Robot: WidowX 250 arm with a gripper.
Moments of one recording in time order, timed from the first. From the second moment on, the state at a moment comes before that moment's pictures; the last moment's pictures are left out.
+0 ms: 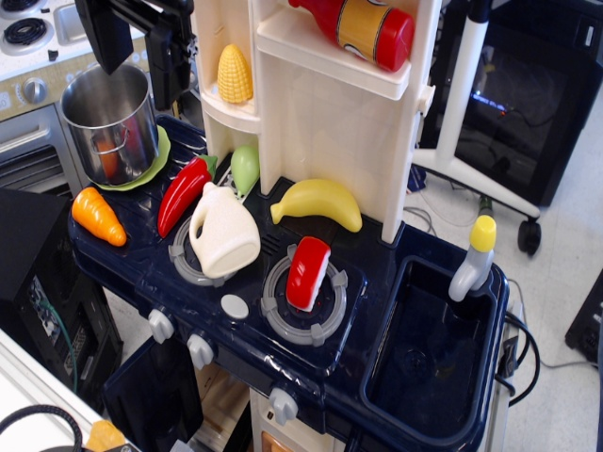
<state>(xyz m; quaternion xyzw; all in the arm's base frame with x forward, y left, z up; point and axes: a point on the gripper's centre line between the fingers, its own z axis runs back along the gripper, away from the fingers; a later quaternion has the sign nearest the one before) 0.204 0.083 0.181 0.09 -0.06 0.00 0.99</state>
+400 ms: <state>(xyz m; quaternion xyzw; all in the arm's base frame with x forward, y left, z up) 0.204 0.072 0.176 0.09 -0.05 0.01 0.99</state>
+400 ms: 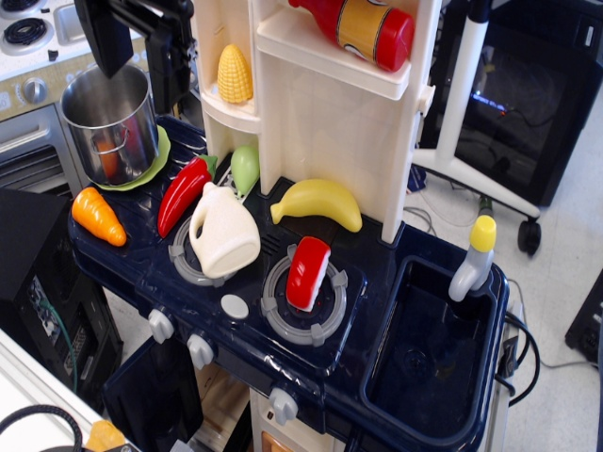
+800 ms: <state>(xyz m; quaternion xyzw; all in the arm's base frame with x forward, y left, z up) 0.208 -0.018 0.157 0.10 -0.09 0.01 0.99</state>
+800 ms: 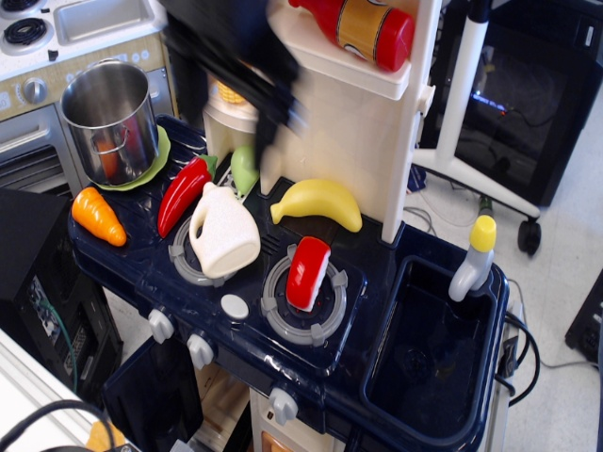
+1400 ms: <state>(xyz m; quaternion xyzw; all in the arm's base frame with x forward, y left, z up) 0.235 -0.044 0.094 0.04 -0.11 -0.01 0.99</state>
